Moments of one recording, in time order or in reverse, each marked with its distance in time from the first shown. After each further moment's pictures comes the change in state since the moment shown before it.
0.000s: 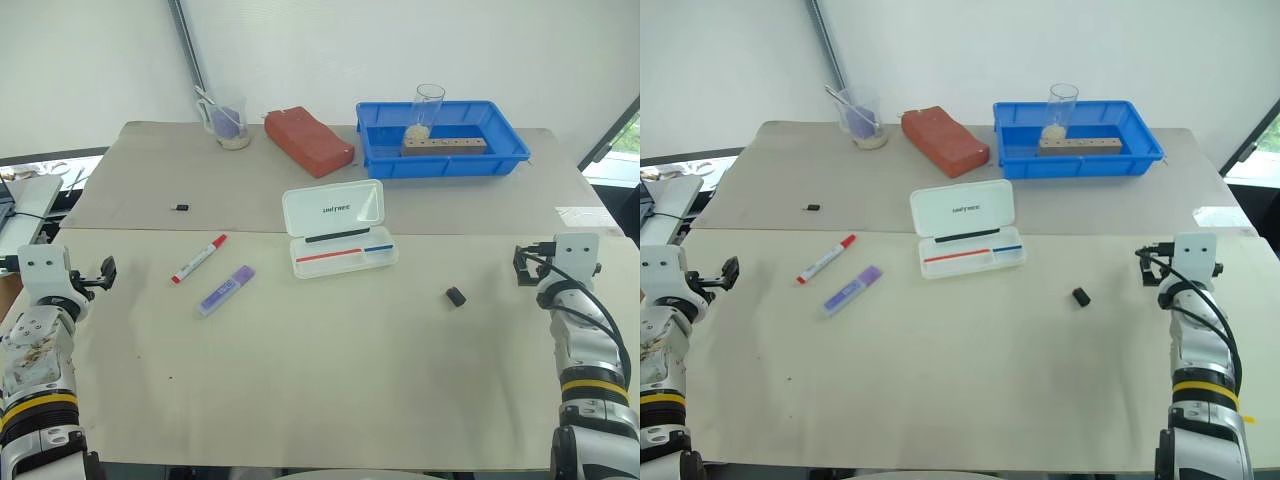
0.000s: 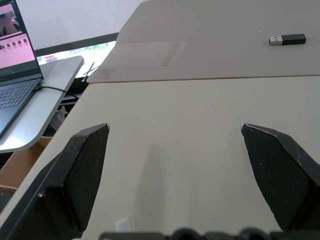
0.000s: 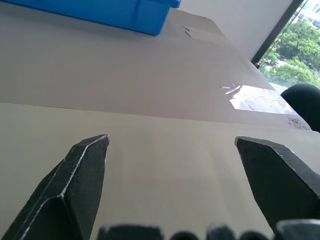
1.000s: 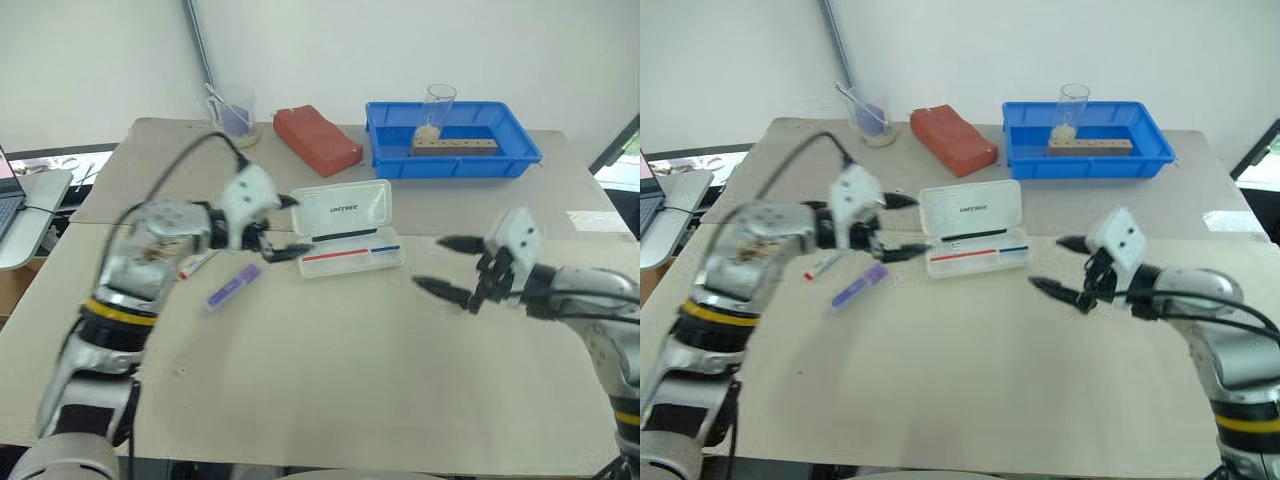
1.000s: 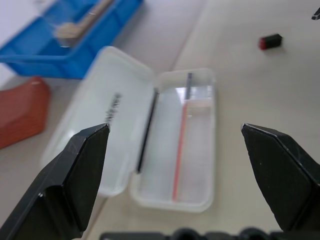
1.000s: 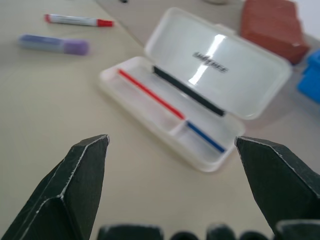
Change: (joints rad) left arm -0.469 -0.059 -0.748 -0.411 -0.022 0.232 -0.688; right arm 0.203 -0.248 0.170 -1.027 0.416 0.609 0.676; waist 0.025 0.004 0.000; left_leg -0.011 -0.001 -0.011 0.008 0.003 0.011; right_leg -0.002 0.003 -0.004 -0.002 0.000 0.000
